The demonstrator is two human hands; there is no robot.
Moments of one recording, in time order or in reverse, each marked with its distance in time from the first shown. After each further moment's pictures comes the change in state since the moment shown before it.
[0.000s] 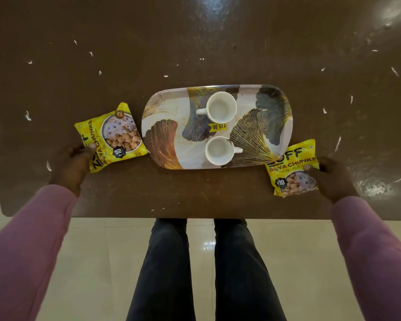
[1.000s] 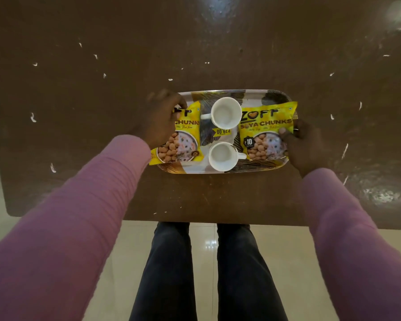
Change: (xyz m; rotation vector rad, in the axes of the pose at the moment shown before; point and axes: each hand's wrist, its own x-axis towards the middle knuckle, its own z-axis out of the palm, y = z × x) left_hand -0.058 0.139 0.129 0.734 -0.332 0.860; right_hand 0.021 -0.112 0.035 0.178 0.121 -0.217
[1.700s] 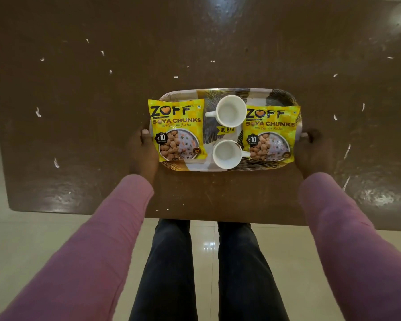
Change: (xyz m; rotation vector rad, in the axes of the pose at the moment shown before) left_hand -0.065 -0.027 0.051 -0.595 0.354 -0.691; right_hand -0.004 0.019 0.001 -0.216 0.230 0.161
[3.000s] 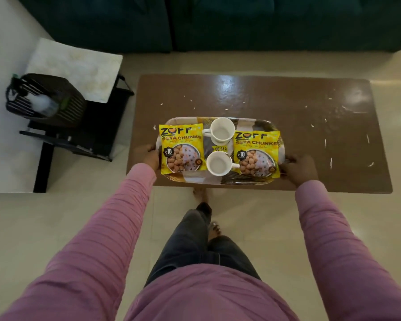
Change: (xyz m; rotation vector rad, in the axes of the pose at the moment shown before) left_hand -0.122 -0.053 -0.313 -0.332 -0.106 -0.100; right_hand -0.330 -0.043 -0.087 0.461 -0.199 -0.162
